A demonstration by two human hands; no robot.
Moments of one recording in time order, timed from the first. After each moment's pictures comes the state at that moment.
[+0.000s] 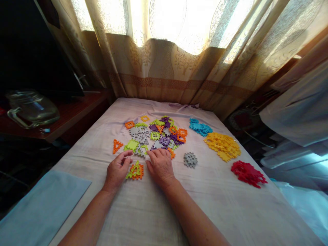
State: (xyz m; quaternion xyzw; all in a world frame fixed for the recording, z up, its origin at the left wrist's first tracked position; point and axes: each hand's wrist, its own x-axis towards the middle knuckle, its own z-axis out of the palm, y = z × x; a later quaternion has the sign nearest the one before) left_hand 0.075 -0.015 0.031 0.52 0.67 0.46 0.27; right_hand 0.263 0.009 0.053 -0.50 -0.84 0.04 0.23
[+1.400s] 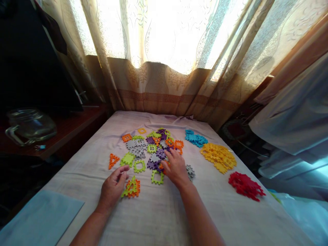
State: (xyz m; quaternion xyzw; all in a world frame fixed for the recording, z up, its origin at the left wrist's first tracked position) left_hand 0.071 -0.013 0.022 0.51 0.67 0.47 0.27; right_hand 0.324 0.049 0.060 -0.62 -0.75 0.03 0.22
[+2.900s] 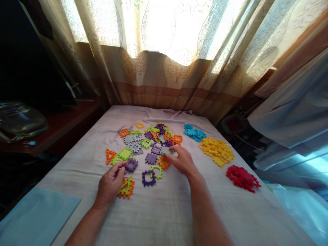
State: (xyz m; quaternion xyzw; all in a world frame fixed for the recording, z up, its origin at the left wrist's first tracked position) left_hand 0.073 -0.014 0.030 0.50 0.67 0.47 0.27; right_hand 0.353 0.063 0.074 -0.64 -0.73 0.11 0.22
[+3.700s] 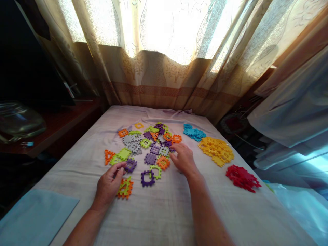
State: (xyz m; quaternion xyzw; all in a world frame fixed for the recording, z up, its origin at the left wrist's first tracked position) left_hand 0.070 -0.013 0.024 0.51 0.67 0.46 0.26; right_hand 0.365 0.068 0.069 -0.62 -0.75 0.06 0.22
